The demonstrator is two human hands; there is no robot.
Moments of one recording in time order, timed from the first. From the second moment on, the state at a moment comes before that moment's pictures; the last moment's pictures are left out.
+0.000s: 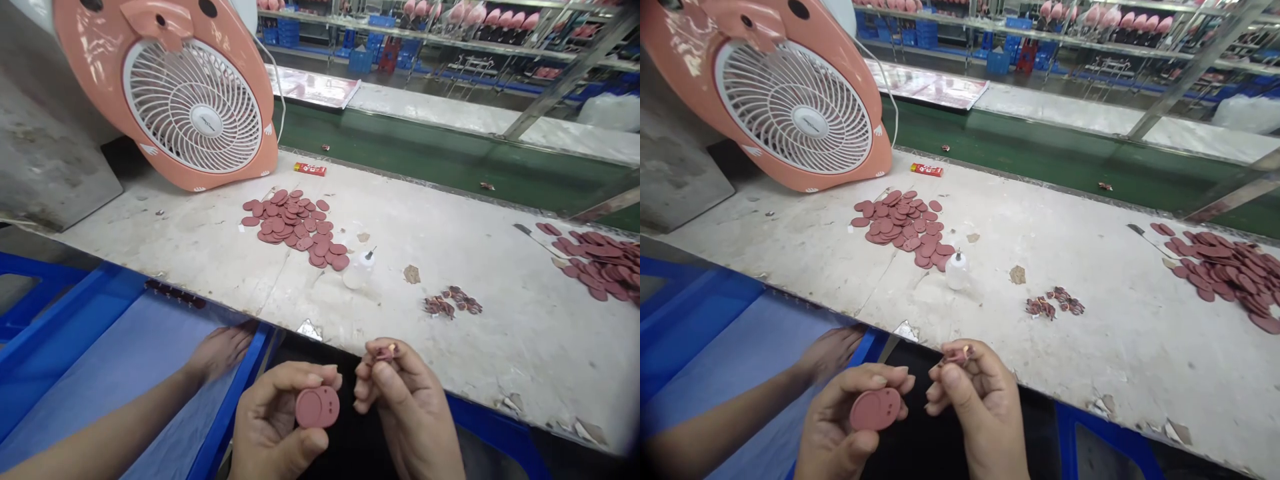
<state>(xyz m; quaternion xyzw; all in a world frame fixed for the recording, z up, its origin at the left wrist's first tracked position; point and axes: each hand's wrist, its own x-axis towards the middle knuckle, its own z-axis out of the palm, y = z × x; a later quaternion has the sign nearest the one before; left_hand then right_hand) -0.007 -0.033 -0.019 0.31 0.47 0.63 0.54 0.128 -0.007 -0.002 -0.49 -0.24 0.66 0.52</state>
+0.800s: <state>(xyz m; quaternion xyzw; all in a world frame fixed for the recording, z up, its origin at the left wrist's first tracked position) -0.021 -0.032 -0.006 0.07 0.31 0.38 0.87 0.165 0.008 0.044 -0.41 -0.62 0.59 0.33</state>
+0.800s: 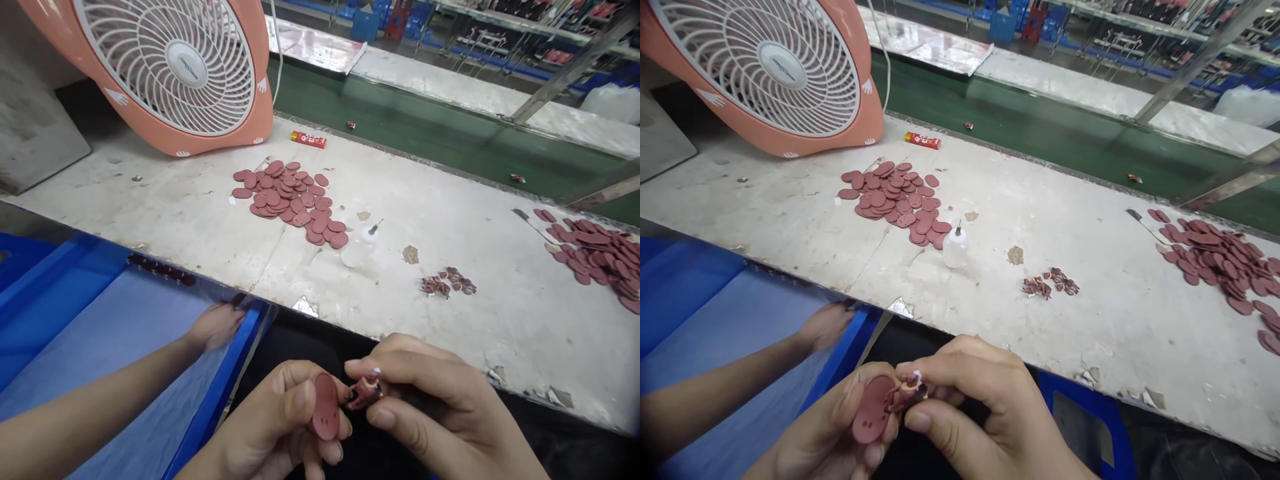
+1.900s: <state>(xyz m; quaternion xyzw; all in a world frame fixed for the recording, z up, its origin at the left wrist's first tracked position) -0.015 -0.030 -0.013 -0.01 0.32 0.38 0.87 0.163 0.016 0.047 -0.40 -0.72 0.52 0.24</state>
